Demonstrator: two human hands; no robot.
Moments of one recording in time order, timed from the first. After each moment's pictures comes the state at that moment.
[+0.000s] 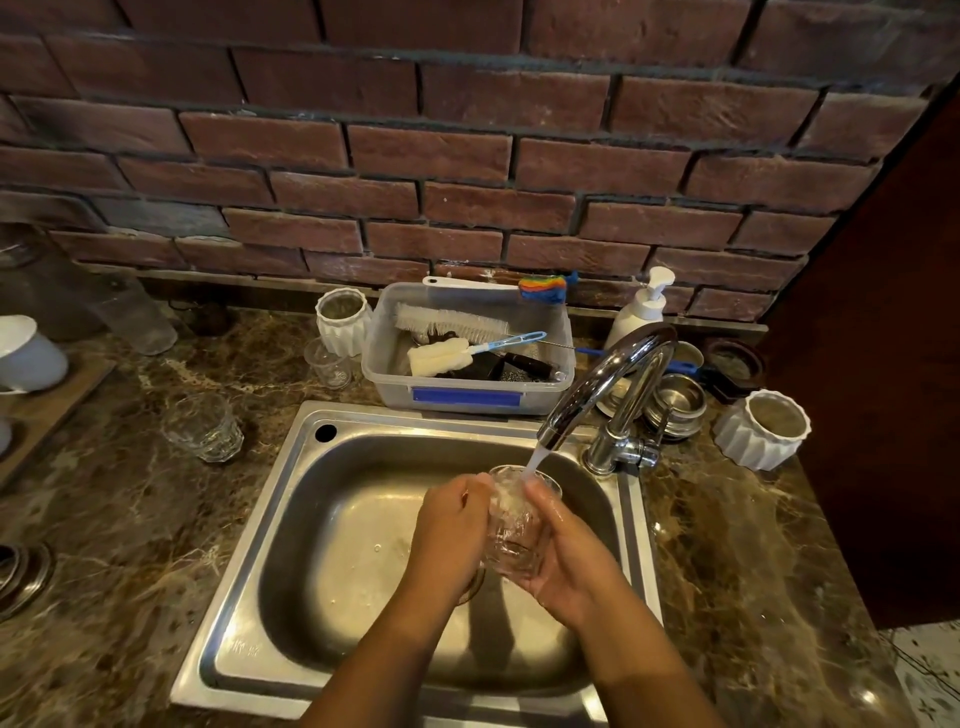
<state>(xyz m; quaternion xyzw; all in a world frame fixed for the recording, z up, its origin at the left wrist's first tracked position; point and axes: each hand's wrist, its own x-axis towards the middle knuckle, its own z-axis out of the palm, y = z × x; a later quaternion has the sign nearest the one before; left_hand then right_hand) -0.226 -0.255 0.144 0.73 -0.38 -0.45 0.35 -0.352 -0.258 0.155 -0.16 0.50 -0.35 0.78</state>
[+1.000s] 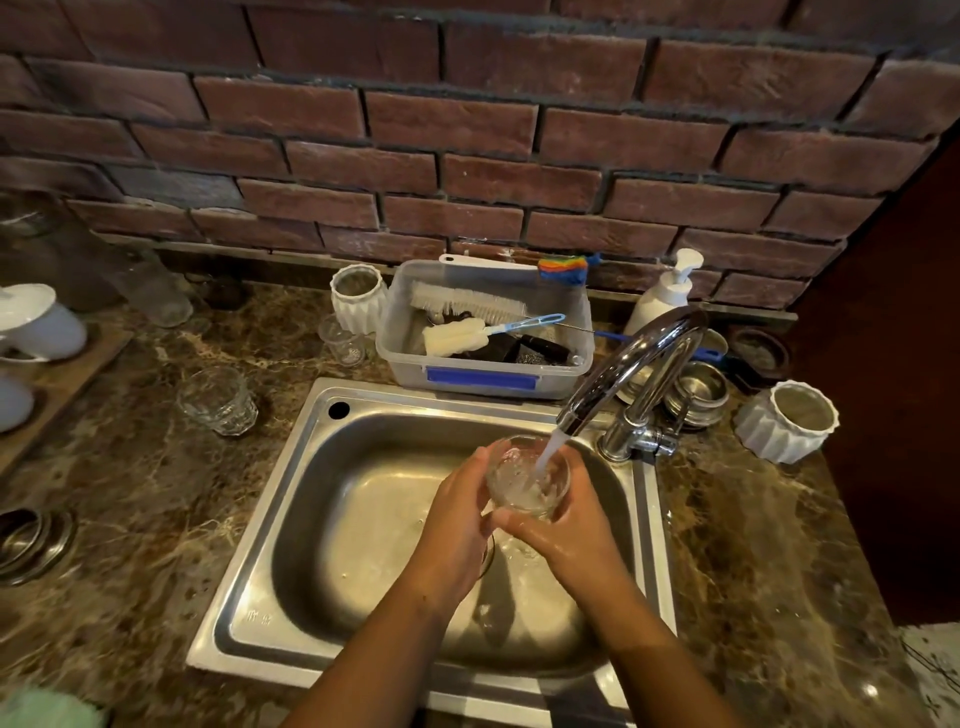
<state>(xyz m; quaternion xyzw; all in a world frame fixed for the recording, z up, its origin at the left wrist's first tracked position) -0.224 -0.245 0.141 0.56 -0.21 -0.63 0.51 -0.356 -0.255 0.136 -0.54 0.53 -0.33 0.56</state>
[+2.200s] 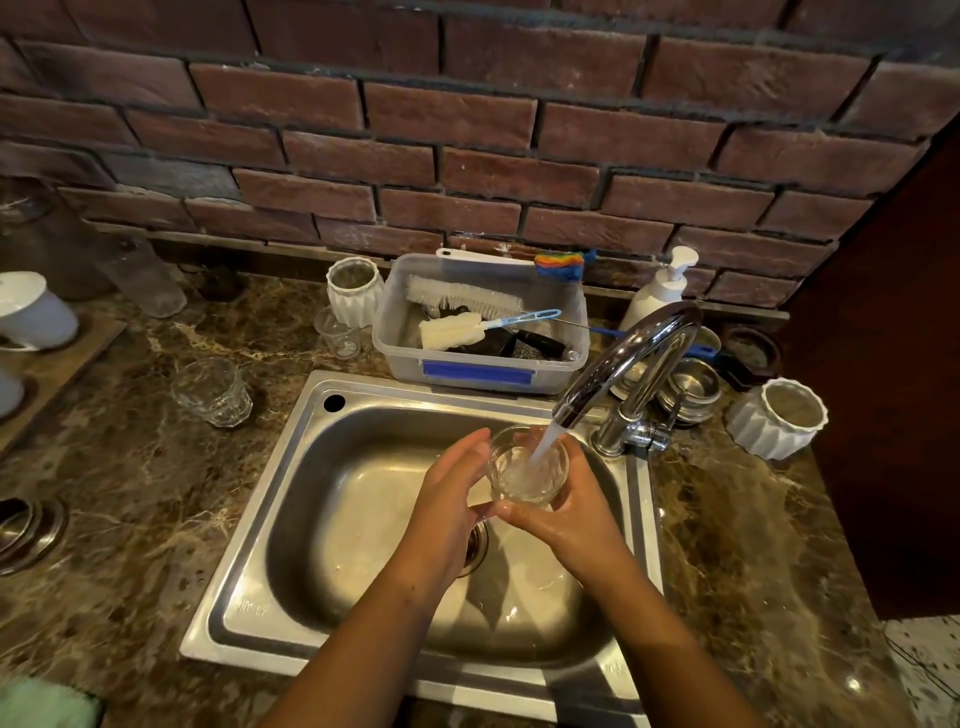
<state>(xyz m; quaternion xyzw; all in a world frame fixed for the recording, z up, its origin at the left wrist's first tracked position) -0.216 -0.244 0.144 0.55 -0.23 -0.61 0.53 -0.364 -0.265 0.138 -0.57 0.49 -0.33 0.56</state>
